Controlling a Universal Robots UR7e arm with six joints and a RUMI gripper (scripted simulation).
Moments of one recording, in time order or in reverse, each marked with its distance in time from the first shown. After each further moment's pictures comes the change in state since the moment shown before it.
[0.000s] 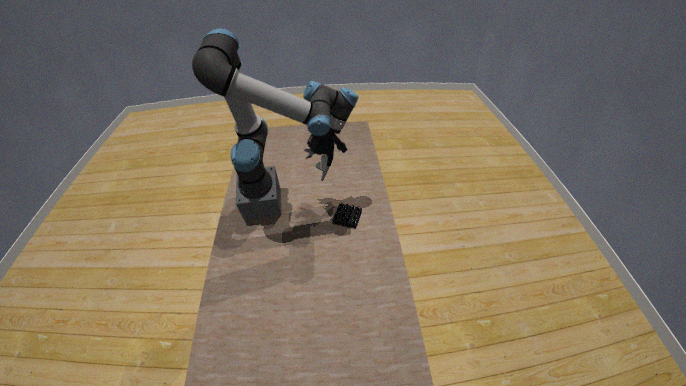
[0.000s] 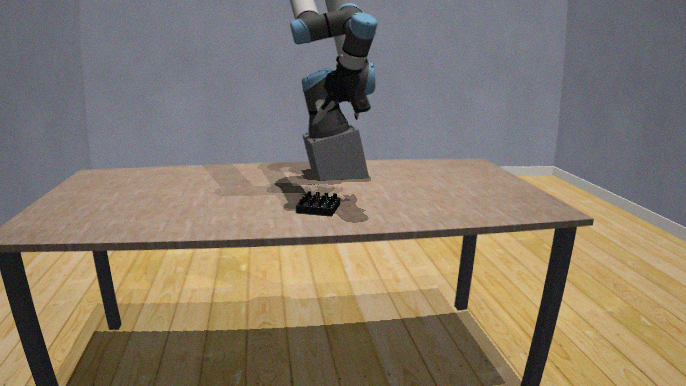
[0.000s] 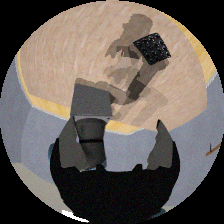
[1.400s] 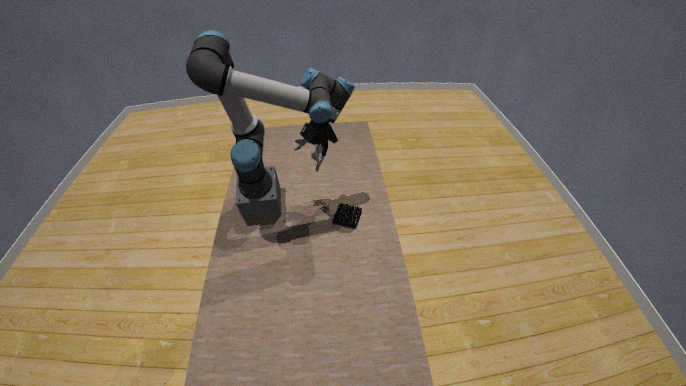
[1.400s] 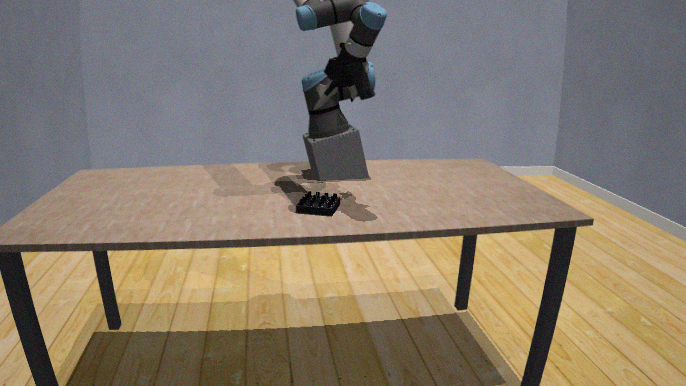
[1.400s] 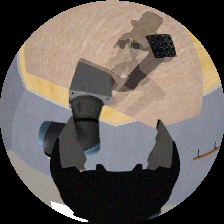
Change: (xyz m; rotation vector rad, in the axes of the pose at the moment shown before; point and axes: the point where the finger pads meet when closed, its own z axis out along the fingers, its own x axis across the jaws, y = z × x) arm -0.014 0.050 -0.027 -0.113 0.054 -0.186
